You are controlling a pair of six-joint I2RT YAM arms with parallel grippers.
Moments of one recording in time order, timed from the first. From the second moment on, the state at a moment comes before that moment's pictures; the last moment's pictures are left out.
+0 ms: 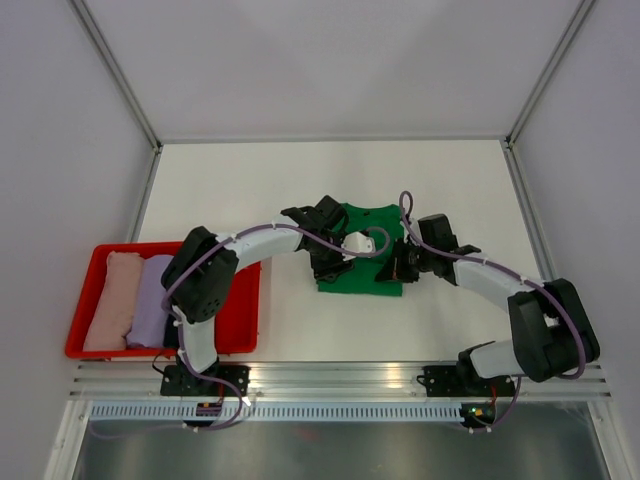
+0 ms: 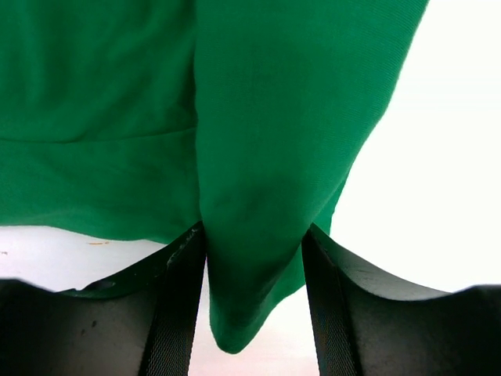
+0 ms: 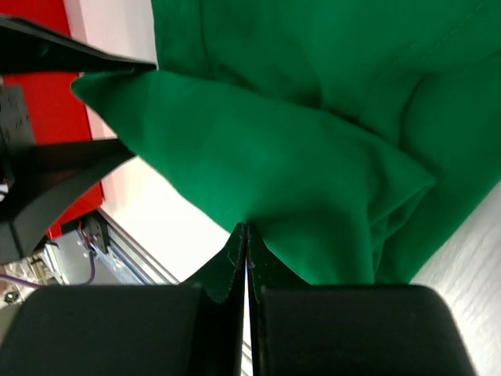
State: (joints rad) left arm -0.75 1.89 1.32 -0.62 0.34 0.66; right arm 0.32 1.37 0.64 -0.19 -0.56 0.53
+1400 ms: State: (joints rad) left arm -0.78 1.87 1.25 -0.65 0.35 0.73; right arm 0.30 1.18 0.77 -0.25 -0.49 0.27
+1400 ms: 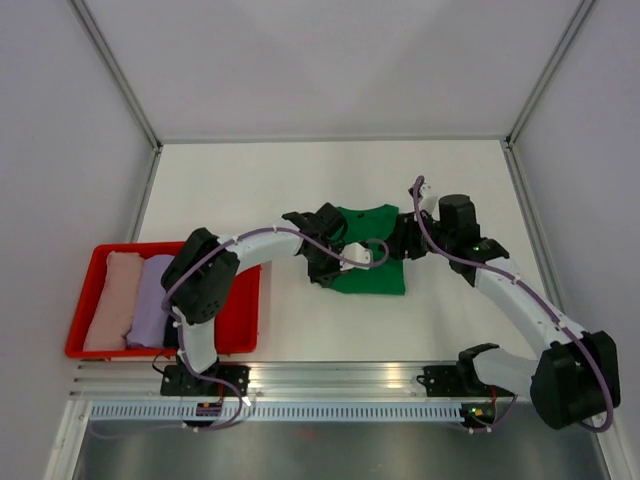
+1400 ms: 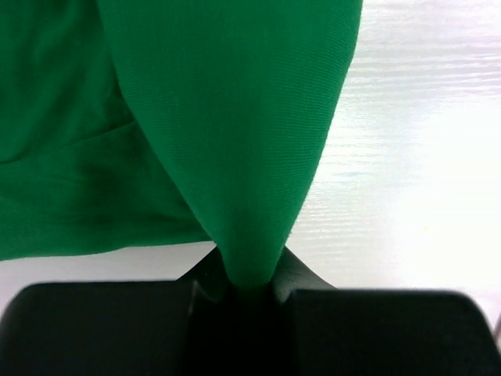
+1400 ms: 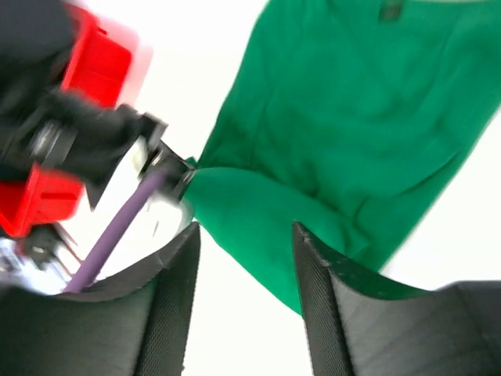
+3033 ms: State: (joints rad) left arm -0.60 2.09 1.48 -1.18 0.72 0.94; right arm 0.64 1.23 0.55 -0.28 -0.28 -0.83
